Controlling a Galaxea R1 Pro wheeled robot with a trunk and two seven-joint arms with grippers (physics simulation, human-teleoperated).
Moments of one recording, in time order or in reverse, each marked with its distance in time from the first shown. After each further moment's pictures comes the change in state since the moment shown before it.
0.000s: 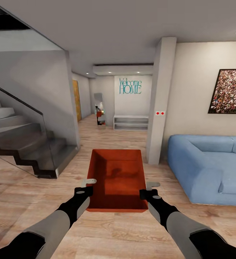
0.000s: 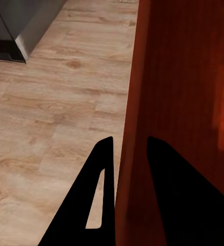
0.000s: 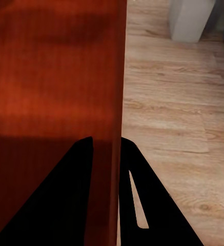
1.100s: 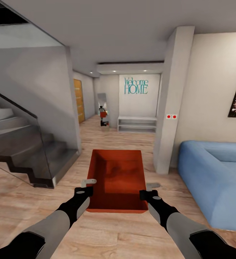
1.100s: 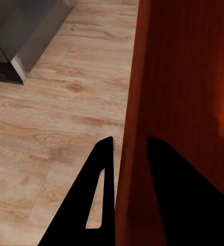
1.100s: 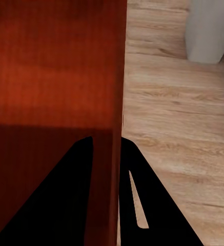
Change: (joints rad) left arm 0.000 0.001 -0.008 -0.001 -0.002 0.008 0.000; right arm 0.006 0.001 -0.007 0.000 0.000 -0.001 0.000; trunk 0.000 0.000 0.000
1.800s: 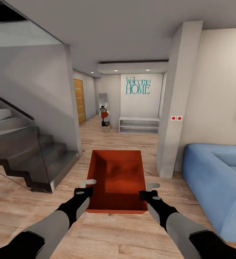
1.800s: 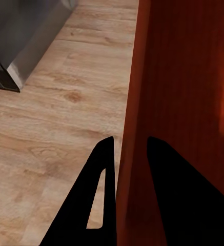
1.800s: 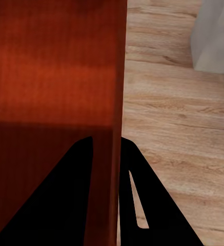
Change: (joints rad) left arm -0.001 0.006 -0.034 0.009 0.041 -0.006 -0.001; right arm 0.000 0.005 -0.015 0.005 0.020 0.002 -0.005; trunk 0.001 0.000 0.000
